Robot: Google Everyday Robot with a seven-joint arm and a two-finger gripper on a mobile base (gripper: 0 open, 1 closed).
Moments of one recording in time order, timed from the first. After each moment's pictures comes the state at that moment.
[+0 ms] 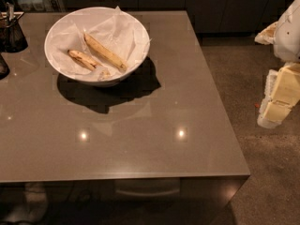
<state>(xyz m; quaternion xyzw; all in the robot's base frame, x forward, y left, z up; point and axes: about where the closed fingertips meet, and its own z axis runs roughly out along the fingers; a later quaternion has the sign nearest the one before) 0.438 -0.217 0.976 -0.60 0.78 -0.03 0.16</state>
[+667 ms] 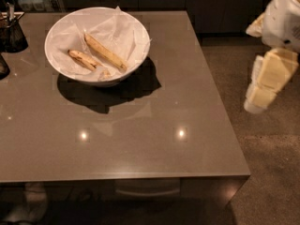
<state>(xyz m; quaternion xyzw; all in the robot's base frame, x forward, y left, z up) 0.458 -0.207 0.984 -0.59 0.79 -0.02 0.16</state>
